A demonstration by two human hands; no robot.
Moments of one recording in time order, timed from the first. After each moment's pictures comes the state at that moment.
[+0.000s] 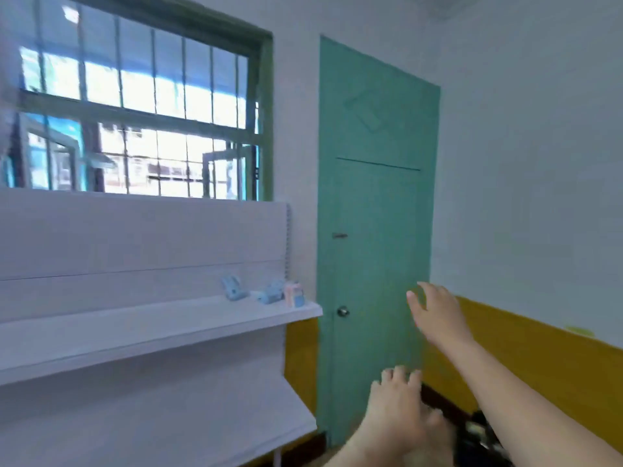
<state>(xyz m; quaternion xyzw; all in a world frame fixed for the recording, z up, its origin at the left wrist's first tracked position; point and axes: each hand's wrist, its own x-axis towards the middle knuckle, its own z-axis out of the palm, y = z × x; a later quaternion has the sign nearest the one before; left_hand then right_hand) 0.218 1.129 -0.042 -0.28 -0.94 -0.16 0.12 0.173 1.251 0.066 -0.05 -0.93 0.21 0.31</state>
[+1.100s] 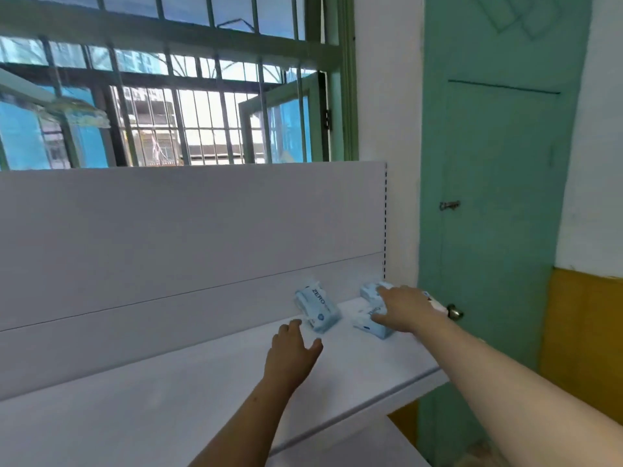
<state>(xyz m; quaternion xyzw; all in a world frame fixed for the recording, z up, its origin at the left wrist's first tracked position) -0.276 0.663 -0.048 0.04 -0.95 -0.29 0.13 -0.351 0.896 0.008 0.11 -0.99 0.01 0.09</state>
